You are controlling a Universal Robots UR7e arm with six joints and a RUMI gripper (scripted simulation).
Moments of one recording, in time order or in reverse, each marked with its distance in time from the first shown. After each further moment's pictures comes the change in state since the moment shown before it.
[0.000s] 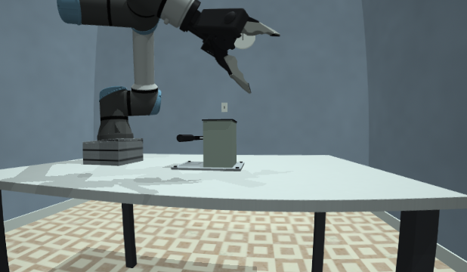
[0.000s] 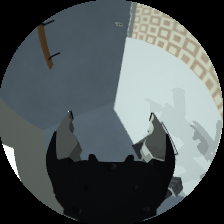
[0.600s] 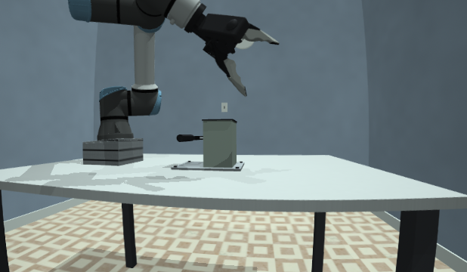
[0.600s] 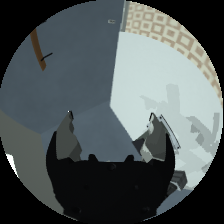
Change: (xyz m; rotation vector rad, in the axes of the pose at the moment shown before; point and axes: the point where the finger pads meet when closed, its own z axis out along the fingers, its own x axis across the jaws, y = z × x) arm 0.006 0.026 0.011 -0.018 0.080 0.029
